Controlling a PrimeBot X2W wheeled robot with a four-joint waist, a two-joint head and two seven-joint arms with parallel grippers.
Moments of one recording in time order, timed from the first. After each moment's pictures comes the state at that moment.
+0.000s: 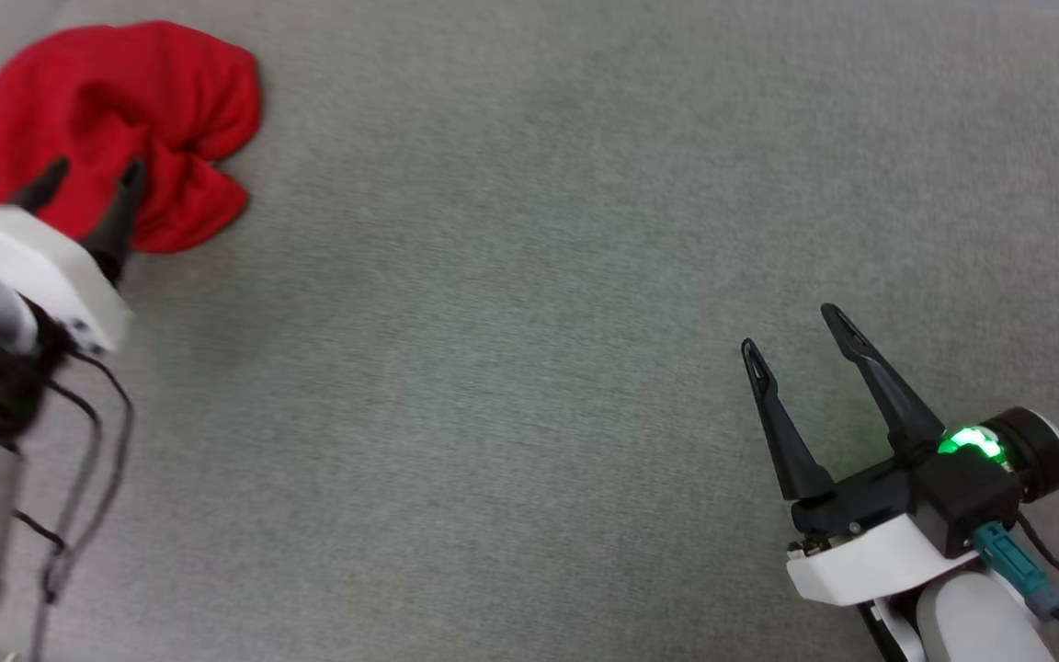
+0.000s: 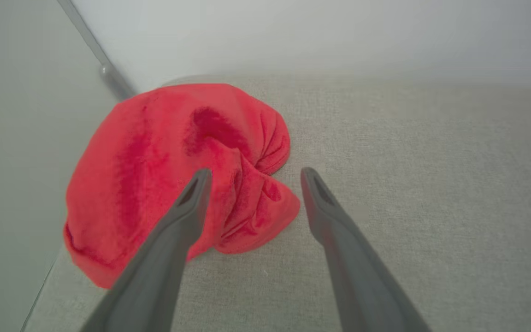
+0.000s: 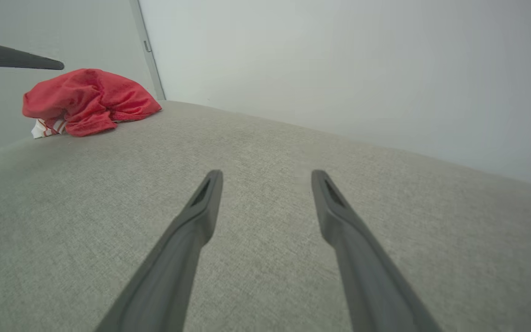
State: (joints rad) left arm -0.65 0.52 -0.15 0.43 -0.59 -0.13 0.15; right arm -0.15 -0.14 0.22 -0.03 0.01 0.13 -0.26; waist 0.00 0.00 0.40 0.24
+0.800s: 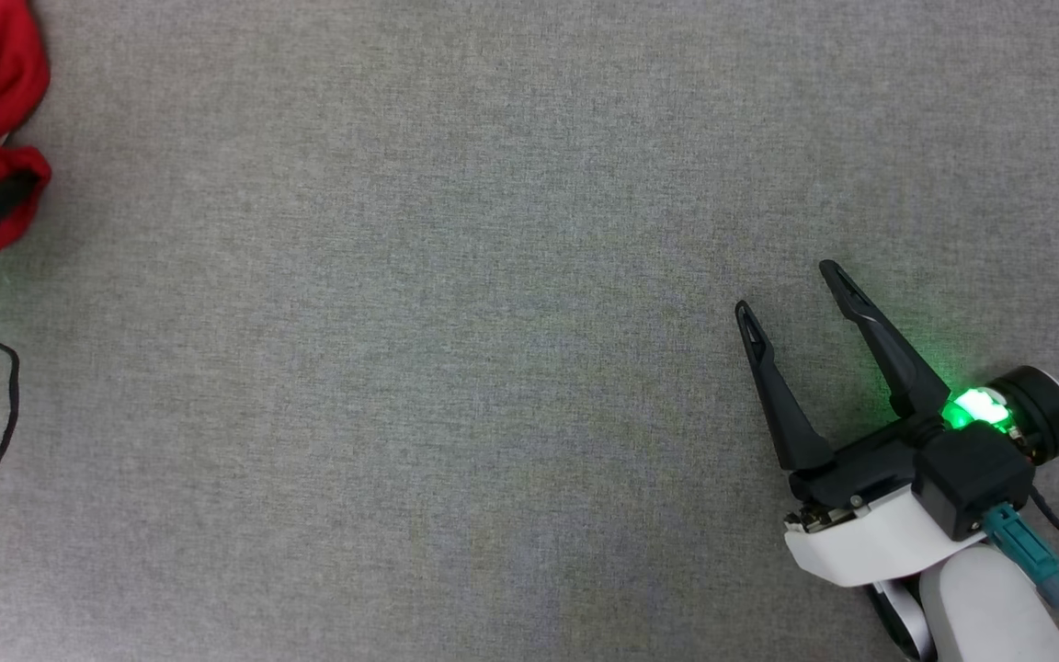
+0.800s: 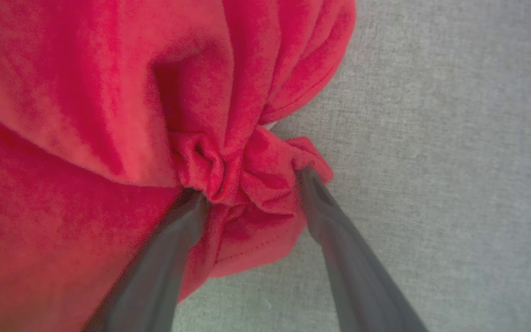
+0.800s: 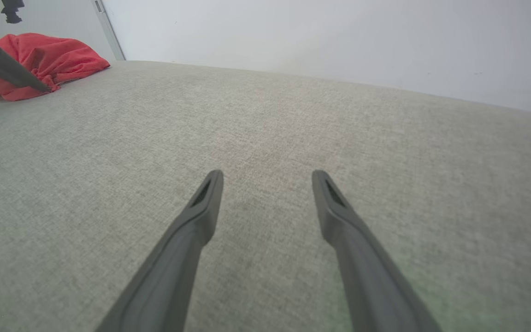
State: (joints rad) left arm -0.93 0.75 -0.38 0.64 -0.94 -0.13 0.72; right arm -0.21 -0.15 0.23 -0.07 0.00 0.13 -0.26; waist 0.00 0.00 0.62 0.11
